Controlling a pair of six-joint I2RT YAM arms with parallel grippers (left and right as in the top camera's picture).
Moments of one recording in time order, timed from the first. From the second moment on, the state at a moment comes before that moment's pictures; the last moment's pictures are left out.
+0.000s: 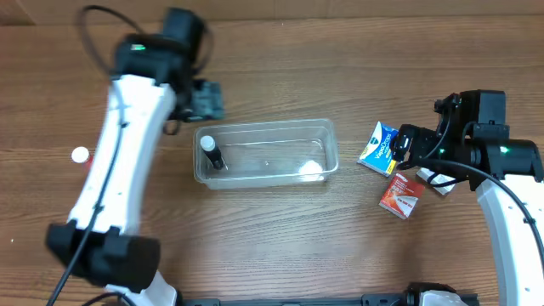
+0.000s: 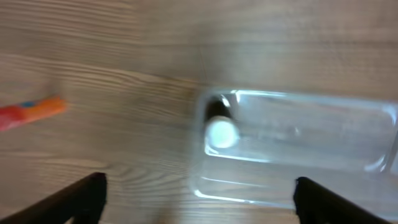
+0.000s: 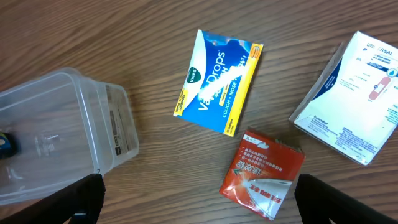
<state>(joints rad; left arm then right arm) -0.19 1.80 1.96 -1.51 -0.12 -0.37 -0.09 1.28 1.17 -1.03 -0.20 0.21</state>
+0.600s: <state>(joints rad) 0.42 1.75 1.76 -1.41 -0.06 -0.43 -0.09 1.28 1.17 -1.03 -0.20 0.21</state>
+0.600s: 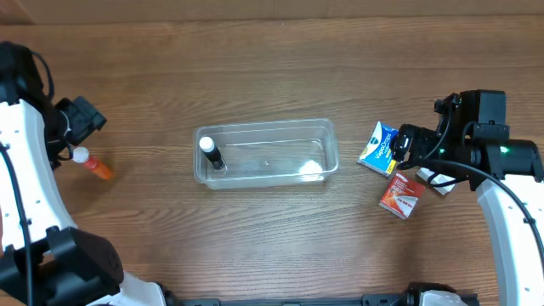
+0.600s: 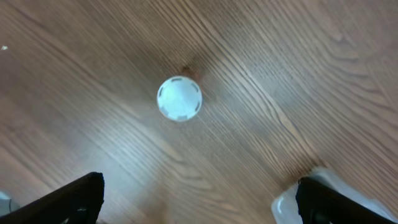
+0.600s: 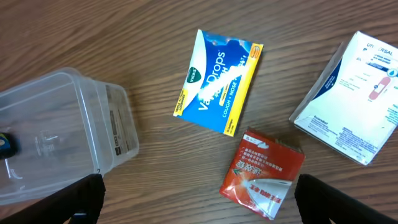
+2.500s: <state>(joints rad) -0.20 1.50 1.64 -1.42 0.04 -0.34 -0.09 1.28 1.17 -1.03 -0.20 0.21</state>
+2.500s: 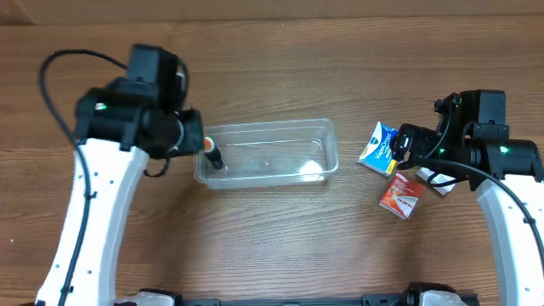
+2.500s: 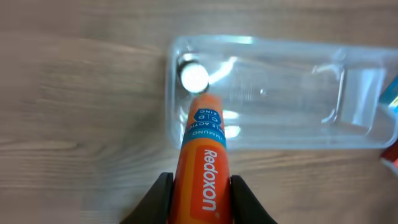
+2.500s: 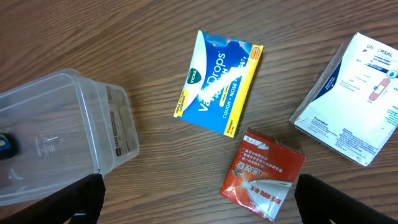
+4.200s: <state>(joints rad) -0.22 1.69 1.46 -1.21 0.02 -0.37 -0.09 1.28 1.17 -1.04 -0.20 0.21</state>
